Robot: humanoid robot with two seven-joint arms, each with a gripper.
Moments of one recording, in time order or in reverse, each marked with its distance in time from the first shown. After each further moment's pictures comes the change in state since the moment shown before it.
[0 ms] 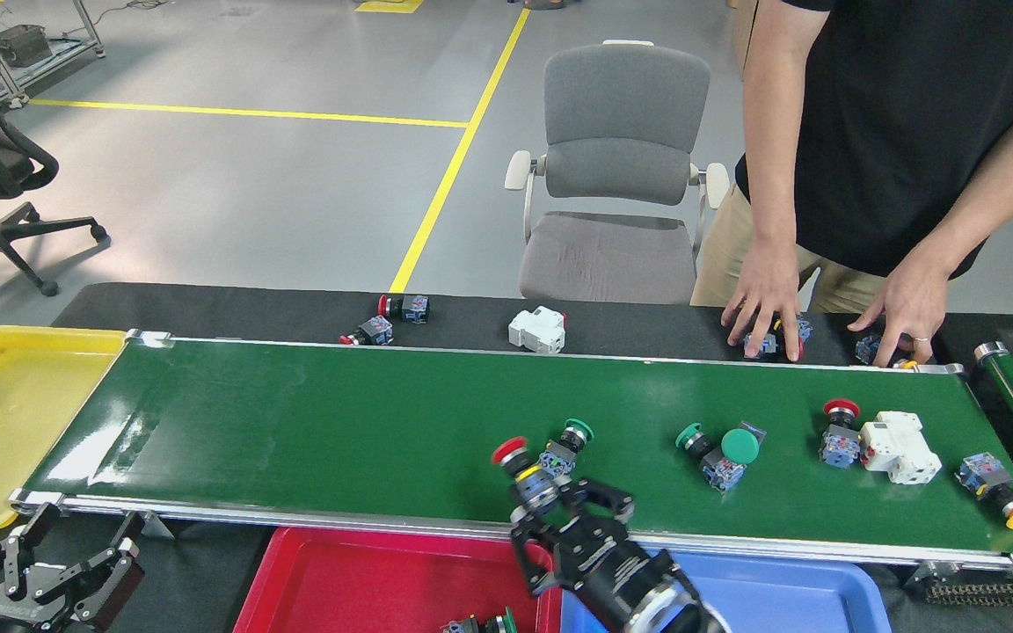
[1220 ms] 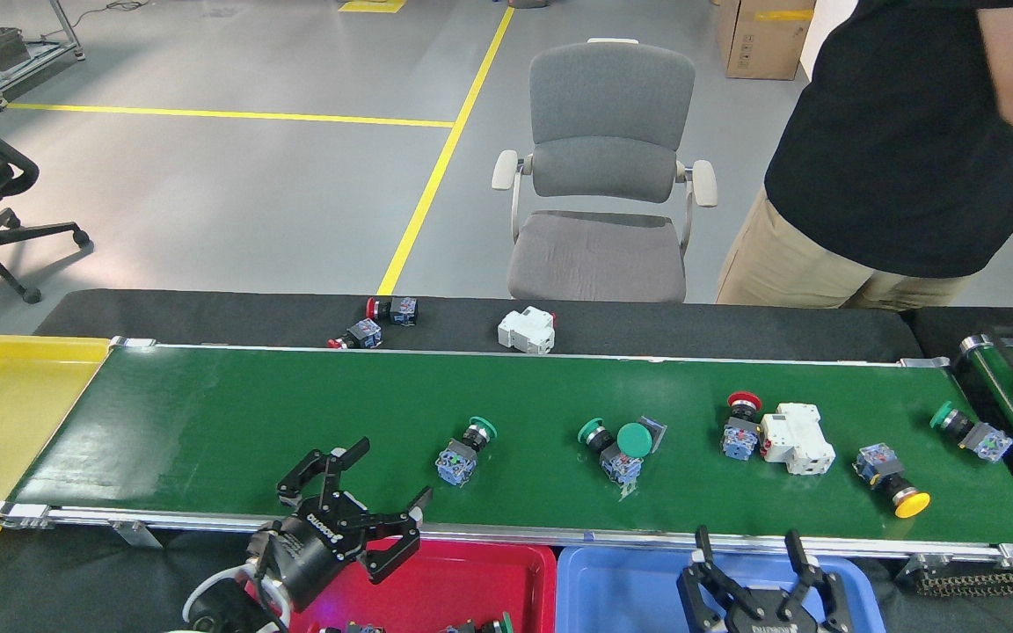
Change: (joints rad) left arm -0.302 -0.278 -0.465 0.046 -0.380 -0.056 -0.082; right arm 0.196 -0.008 -0.364 -0.102 -0.011 0.392 -0.104
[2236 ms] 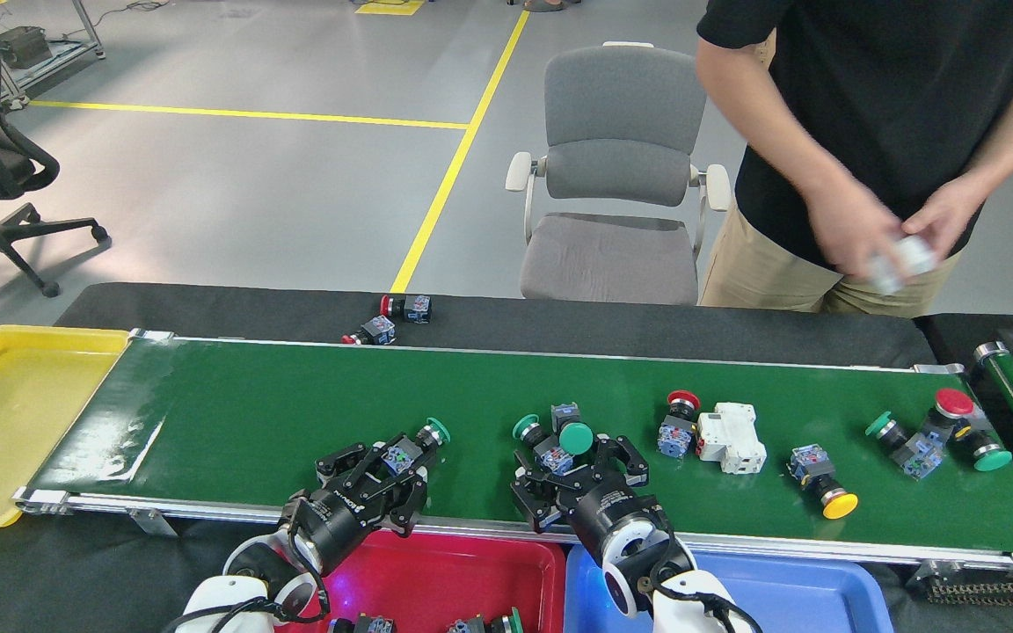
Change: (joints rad) left arm -0.137 -0.007 0.004 0.284 0.083 -0.019 0.010; right arm -0.451 0.110 0.188 0.532 0.035 -0.168 0.161
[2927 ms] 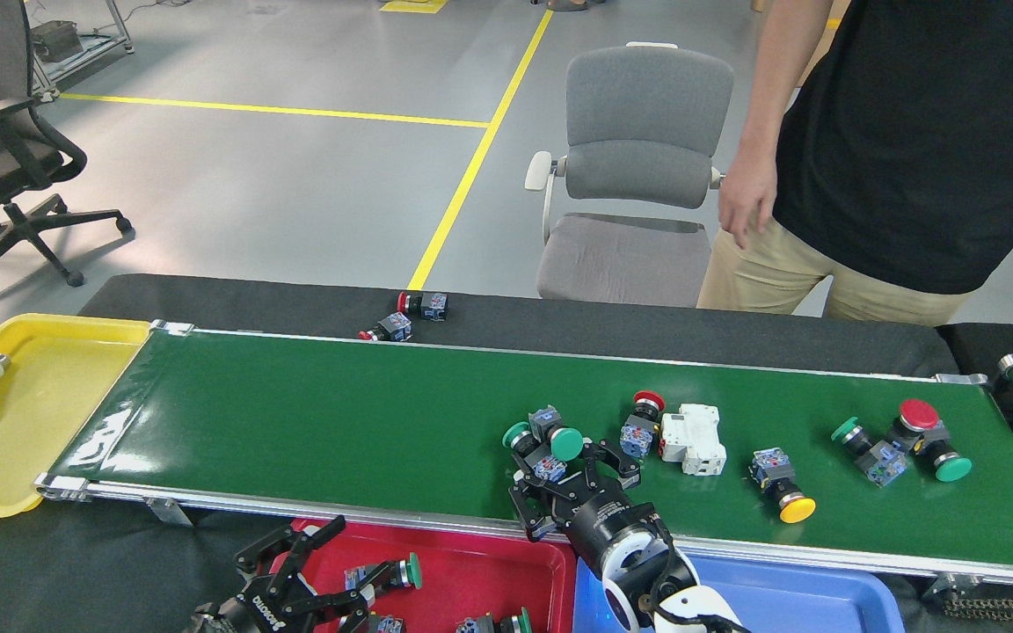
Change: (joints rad) left arm 0.380 0.096 0.252 -0.448 0.044 -0.185 -0.008; right arm 0.150 -0.035 0.034 -0.257 0.021 -0.040 -0.001
